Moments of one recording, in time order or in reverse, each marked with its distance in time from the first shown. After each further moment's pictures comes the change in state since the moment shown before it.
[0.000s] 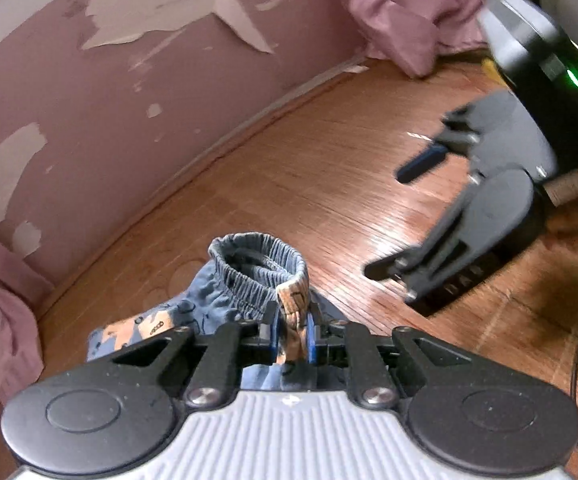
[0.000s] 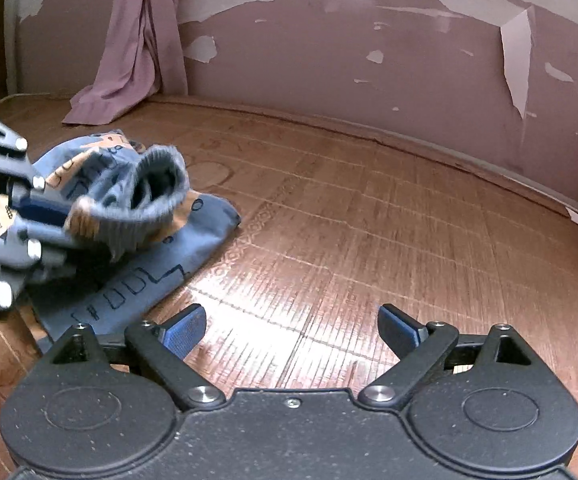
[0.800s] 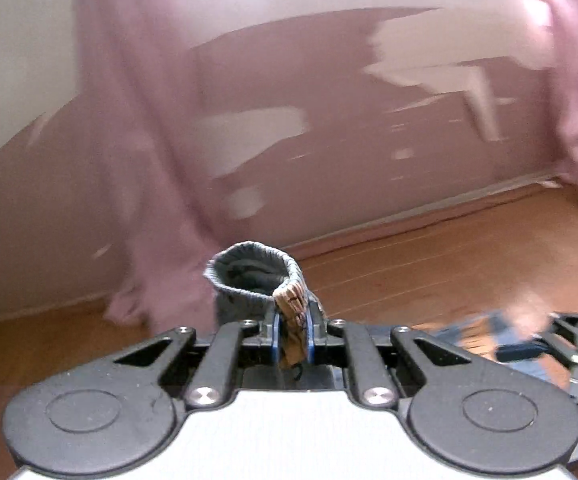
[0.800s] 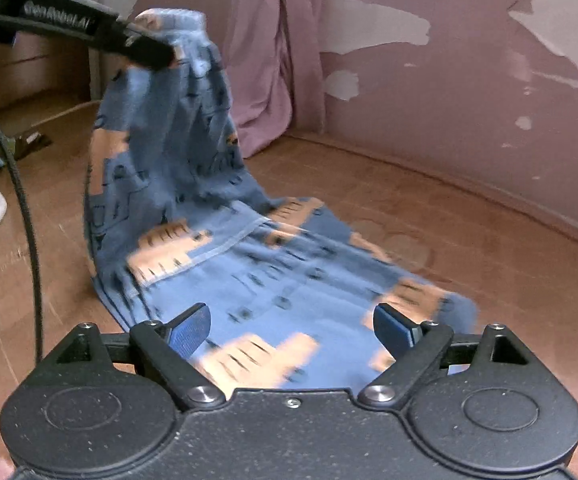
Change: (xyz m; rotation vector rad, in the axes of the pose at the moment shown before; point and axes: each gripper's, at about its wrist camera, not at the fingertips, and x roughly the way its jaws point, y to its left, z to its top) left arm -0.103 0.163 -0.044 -0.419 -0.144 0.322; right arm 0.002 0.130 0.047 -0.103 -0.078 0.204
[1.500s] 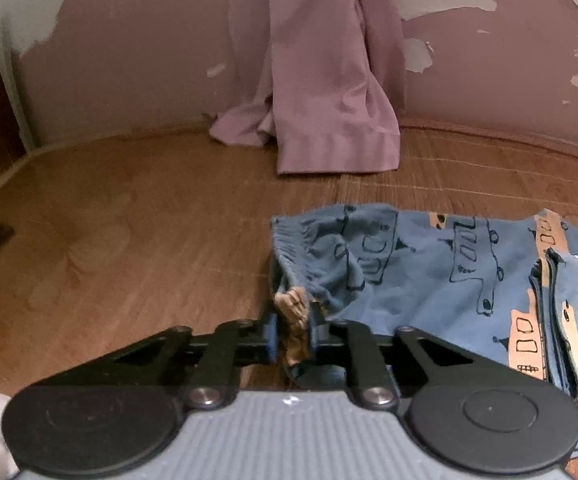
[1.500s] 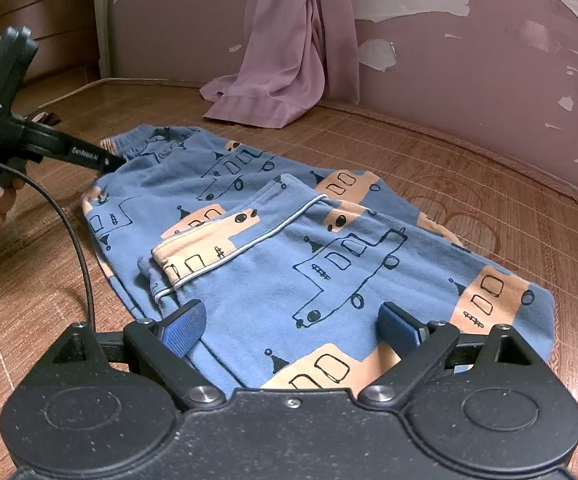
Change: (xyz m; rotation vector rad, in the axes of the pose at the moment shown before) left arm 0.085 0.126 -0.128 -0.325 0.321 0.272; right arm 0.046 0.040 0.003 0.008 0.074 0.060
